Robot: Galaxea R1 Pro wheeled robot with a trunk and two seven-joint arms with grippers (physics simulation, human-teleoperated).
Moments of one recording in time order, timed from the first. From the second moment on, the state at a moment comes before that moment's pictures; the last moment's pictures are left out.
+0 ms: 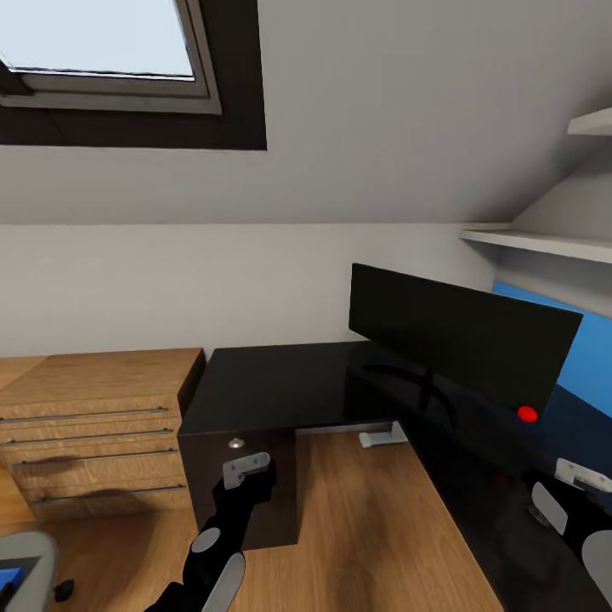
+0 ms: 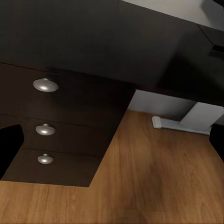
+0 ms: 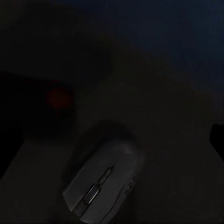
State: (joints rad) left arm -0.19 -0.07 -0.40 -1.37 0.42 0.22 0.48; right arm -0.72 -0.40 -0.03 -0.31 -0.44 0.13 -0.36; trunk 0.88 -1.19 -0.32
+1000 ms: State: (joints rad) left arm -0.19 -0.07 -0.40 -1.37 0.42 0.22 0.48; right arm -0.72 -0.40 -0.29 -0.31 -0.52 0.10 -0.36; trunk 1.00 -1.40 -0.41
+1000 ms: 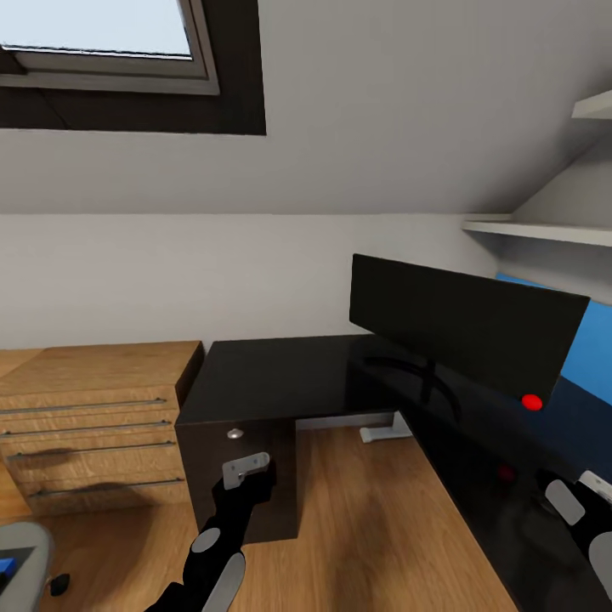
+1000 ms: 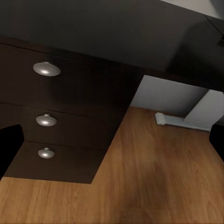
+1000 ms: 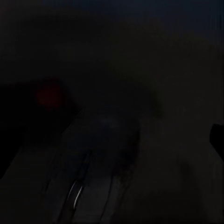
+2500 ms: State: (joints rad) left arm -0.19 -0.07 -0.40 -1.36 0.42 0.22 0.48; right arm -0.72 -0.38 -0.32 -0.31 -0.52 0.10 -0.36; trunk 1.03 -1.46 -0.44
